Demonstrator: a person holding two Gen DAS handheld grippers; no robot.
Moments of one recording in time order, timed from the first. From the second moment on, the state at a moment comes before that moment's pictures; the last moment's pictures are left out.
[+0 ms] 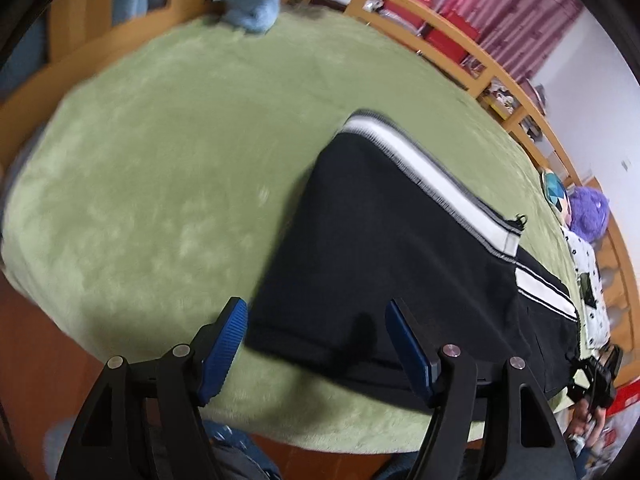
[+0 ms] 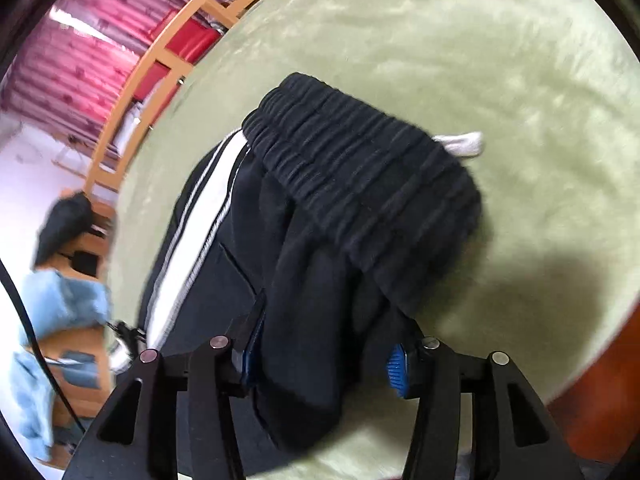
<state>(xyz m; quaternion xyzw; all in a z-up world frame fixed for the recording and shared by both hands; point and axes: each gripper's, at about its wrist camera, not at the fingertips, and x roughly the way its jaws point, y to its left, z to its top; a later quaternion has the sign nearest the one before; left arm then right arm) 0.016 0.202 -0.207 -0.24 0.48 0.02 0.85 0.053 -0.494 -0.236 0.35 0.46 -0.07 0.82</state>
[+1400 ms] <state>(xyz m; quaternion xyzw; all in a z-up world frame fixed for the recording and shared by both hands) 0.028 -0.240 0.026 0.06 0.28 -0.25 0.92 -0.048 -0.512 -0.169 0.19 0.36 -0.13 0.90</state>
